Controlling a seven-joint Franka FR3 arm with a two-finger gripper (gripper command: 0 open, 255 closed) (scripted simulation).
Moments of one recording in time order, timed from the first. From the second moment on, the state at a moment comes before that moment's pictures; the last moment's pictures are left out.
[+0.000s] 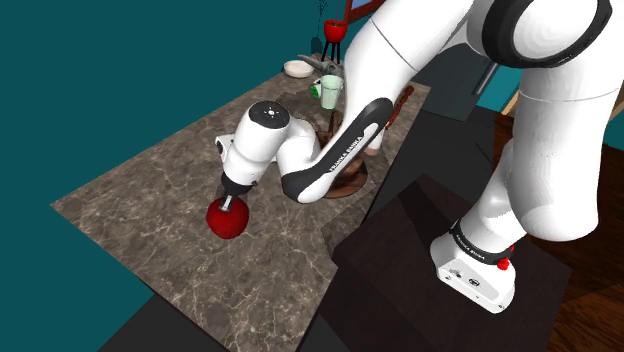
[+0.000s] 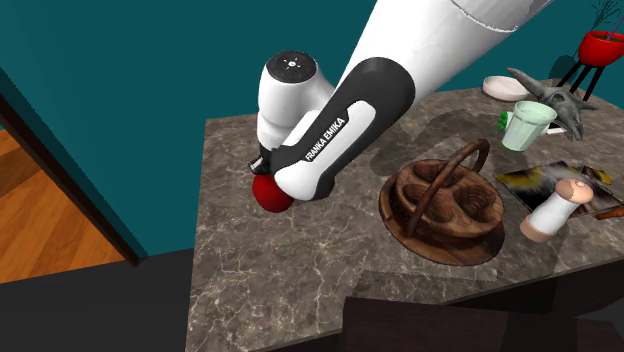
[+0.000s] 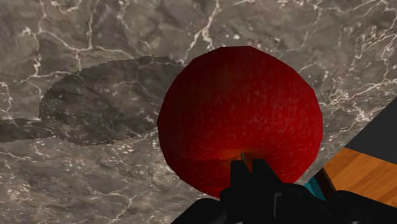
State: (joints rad) arm 0.46 0.45 0.21 -2.12 -0.58 2.95 0.47
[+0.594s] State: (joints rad) arm 0.38 0.35 0.32 -2.13 -0.48 2.86 0.38
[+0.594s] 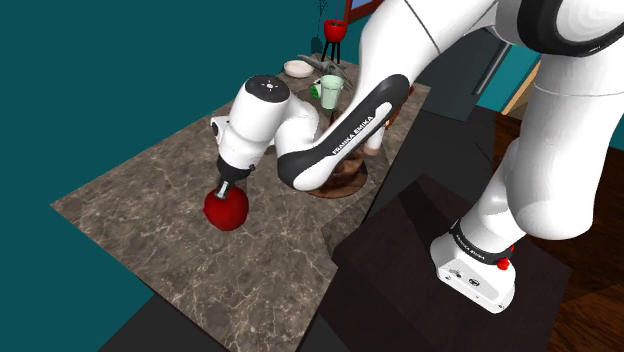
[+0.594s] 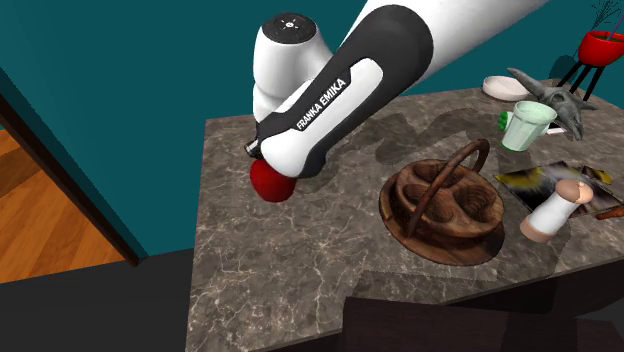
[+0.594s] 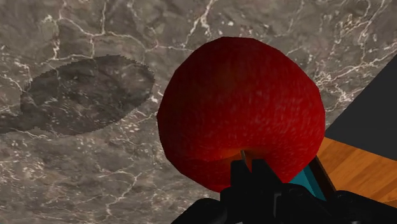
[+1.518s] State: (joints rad) arm 0.30 0.22 0.42 -2.12 -0.32 2.72 0.24
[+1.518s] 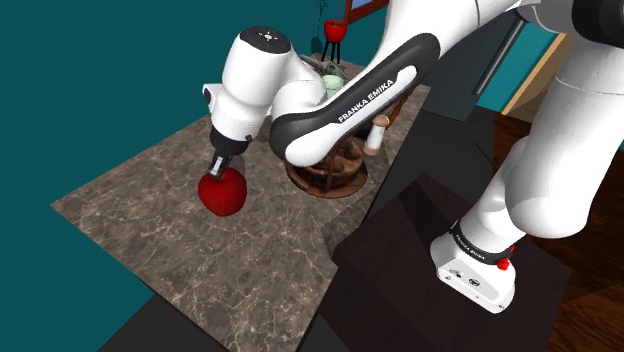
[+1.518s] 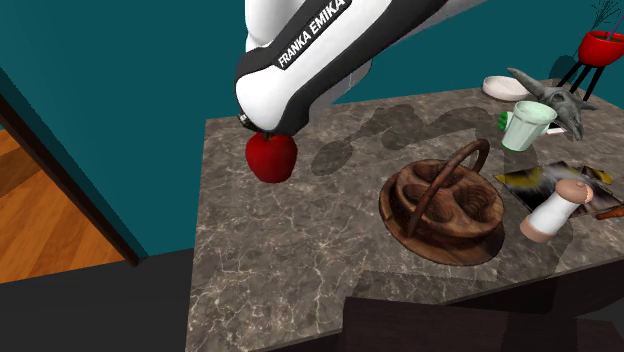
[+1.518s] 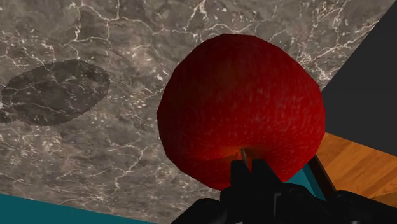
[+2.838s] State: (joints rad) arm 0.26 0.06 0.47 -2.03 -0.13 2.50 0.09
